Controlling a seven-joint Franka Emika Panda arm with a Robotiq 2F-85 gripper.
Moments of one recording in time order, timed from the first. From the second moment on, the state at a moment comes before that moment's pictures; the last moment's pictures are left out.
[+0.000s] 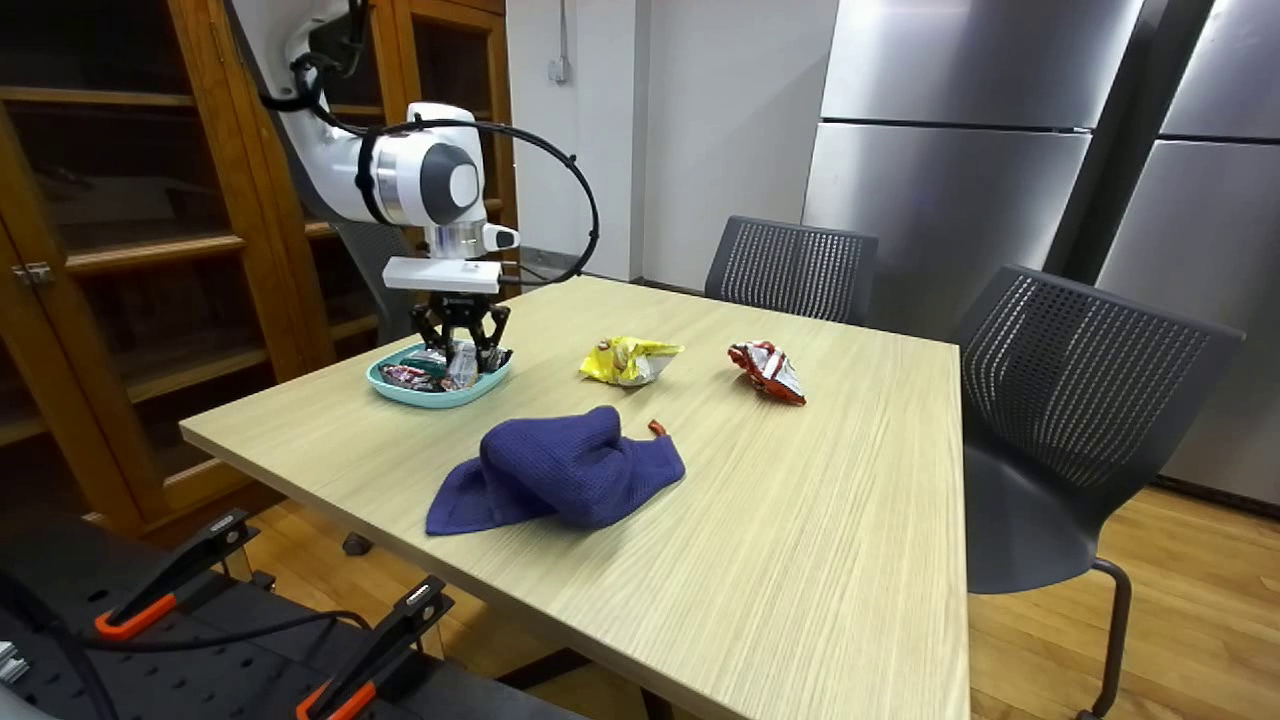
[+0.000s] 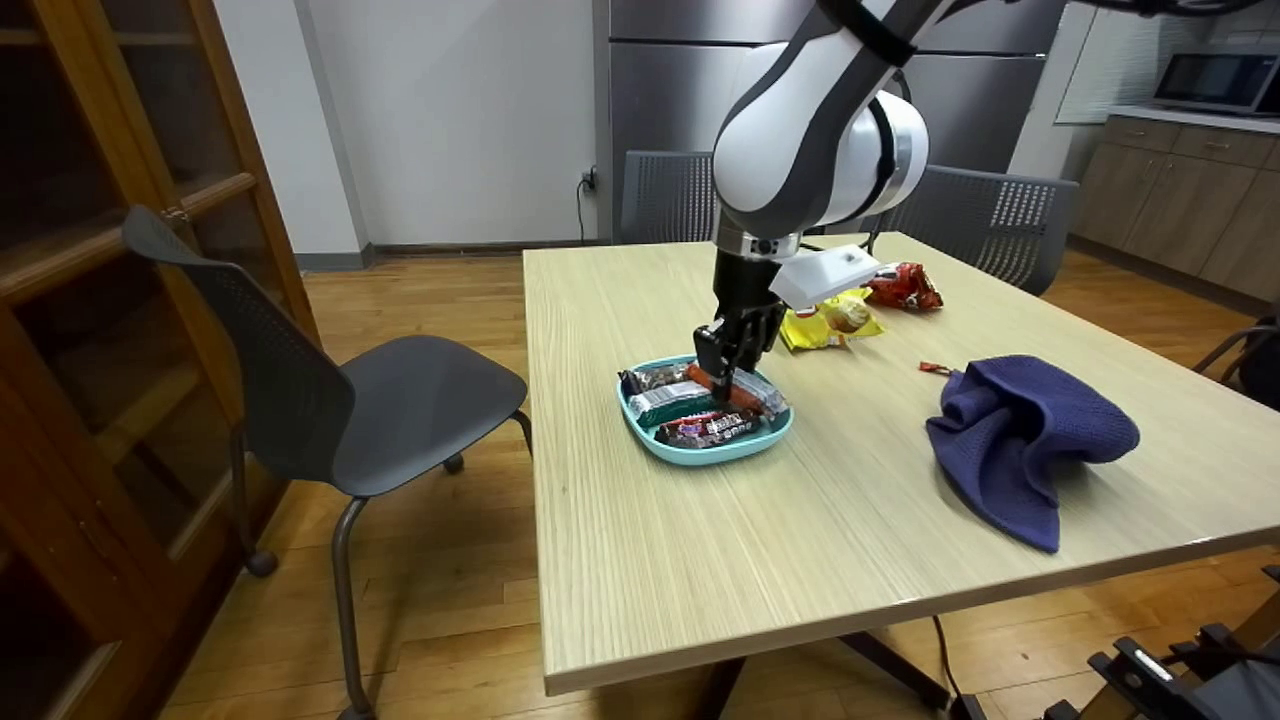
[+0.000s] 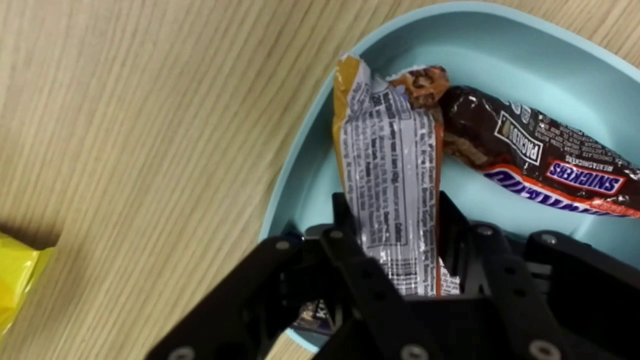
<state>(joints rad) 0.14 0.67 0.07 -1.96 -0.07 2.64 -0.20</state>
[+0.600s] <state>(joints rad) 0.15 0.61 0.07 -1.97 -0.09 2.64 -0.19</state>
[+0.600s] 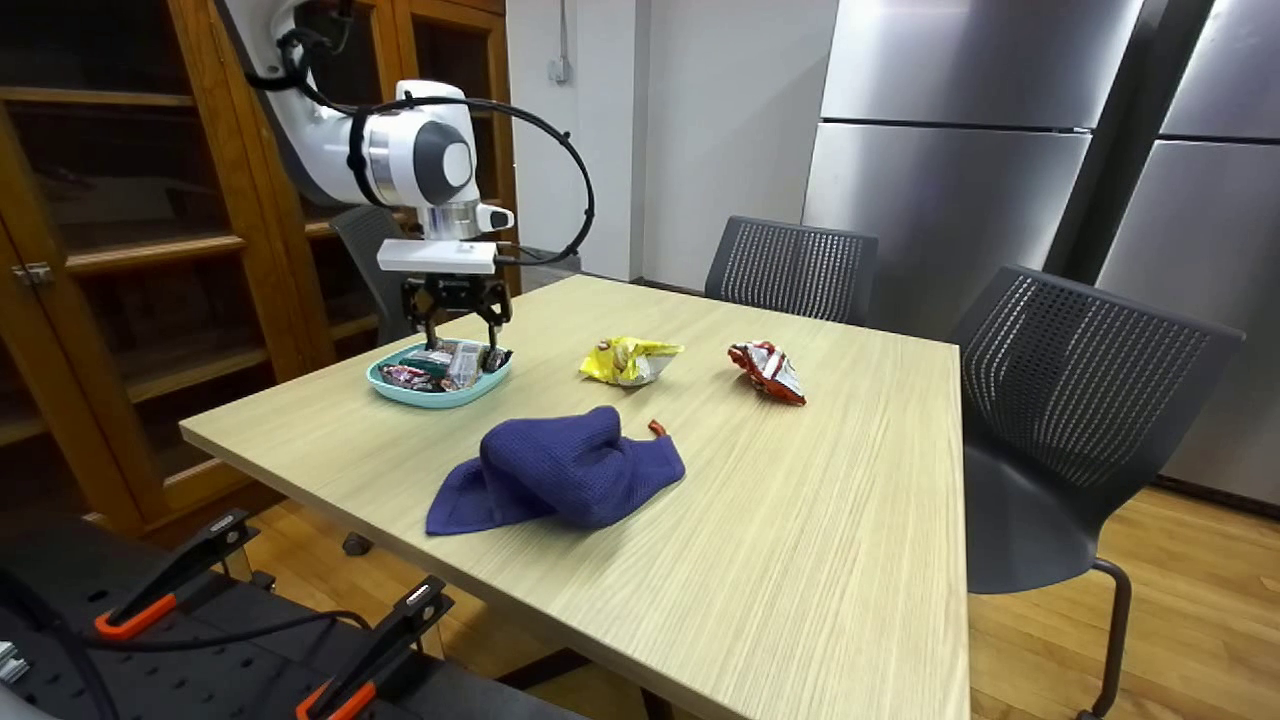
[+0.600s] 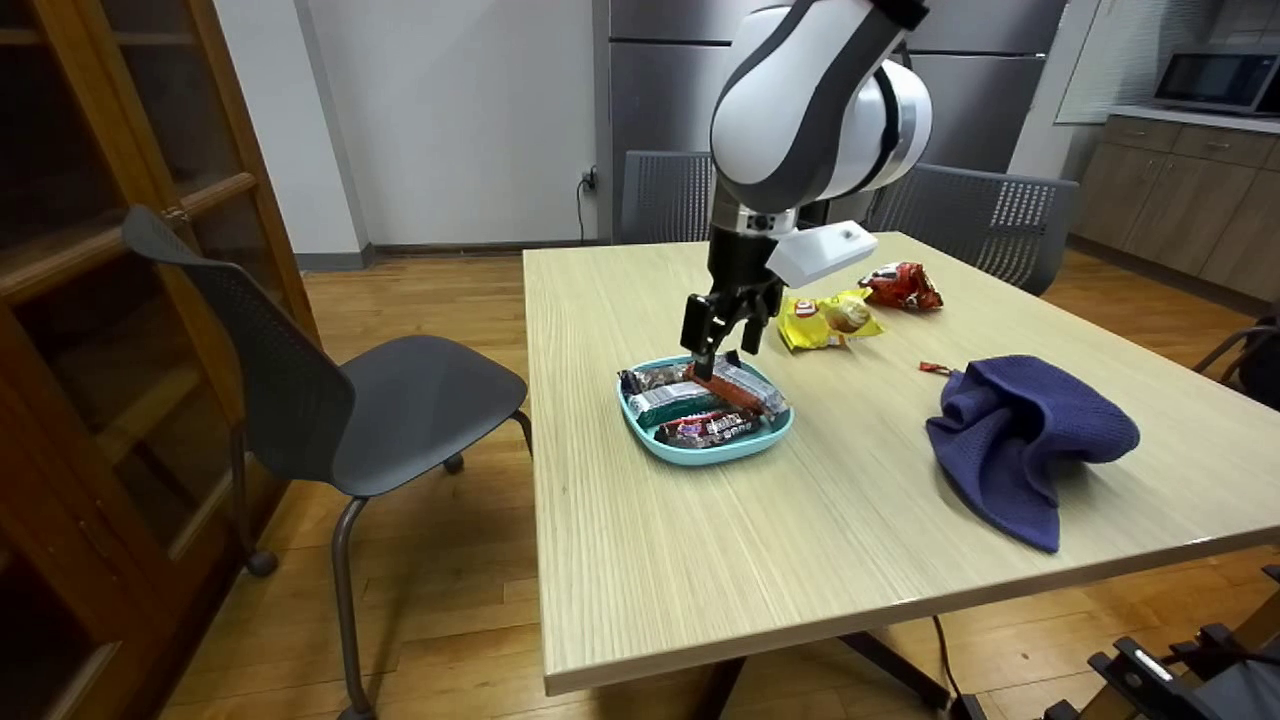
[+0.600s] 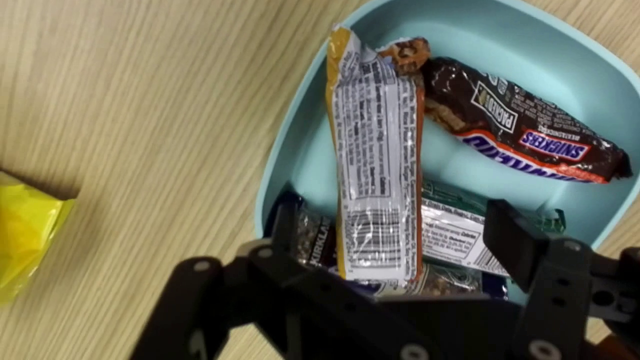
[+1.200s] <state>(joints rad) 0.17 0.40 -0.02 -2.15 -0.09 2.62 0.07</state>
